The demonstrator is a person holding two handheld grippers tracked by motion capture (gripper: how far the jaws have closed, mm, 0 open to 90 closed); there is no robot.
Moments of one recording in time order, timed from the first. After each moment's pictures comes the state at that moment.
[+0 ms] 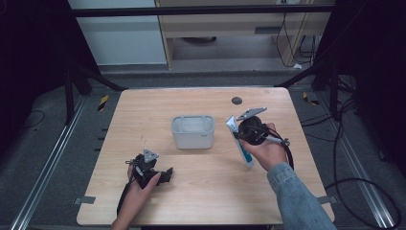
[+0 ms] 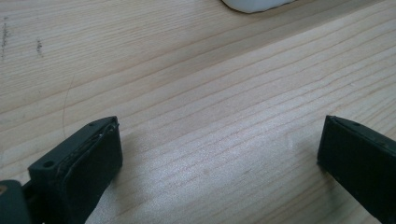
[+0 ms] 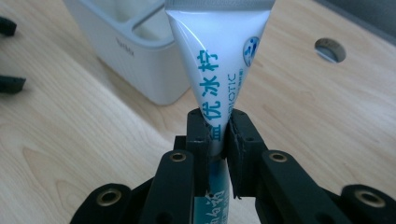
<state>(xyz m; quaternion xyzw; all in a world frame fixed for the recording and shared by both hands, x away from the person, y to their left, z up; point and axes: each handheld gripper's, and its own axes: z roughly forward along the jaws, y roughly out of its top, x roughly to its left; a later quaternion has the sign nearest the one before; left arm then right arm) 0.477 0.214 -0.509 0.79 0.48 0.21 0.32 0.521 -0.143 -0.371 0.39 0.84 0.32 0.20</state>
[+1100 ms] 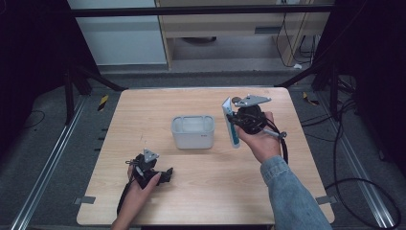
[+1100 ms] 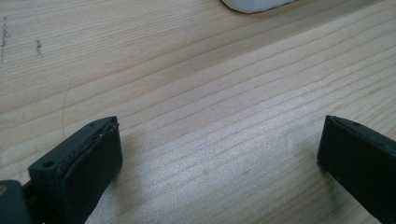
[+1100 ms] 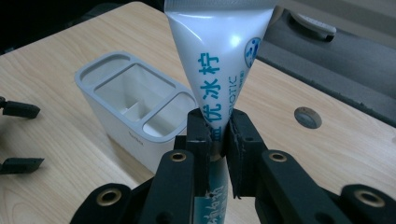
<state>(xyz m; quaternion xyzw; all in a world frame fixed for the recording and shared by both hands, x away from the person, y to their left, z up) 0.477 0.214 -0.509 0.79 0.48 0.21 0.32 0.526 -0.131 -0.334 0.38 0.79 0.41 0.25</state>
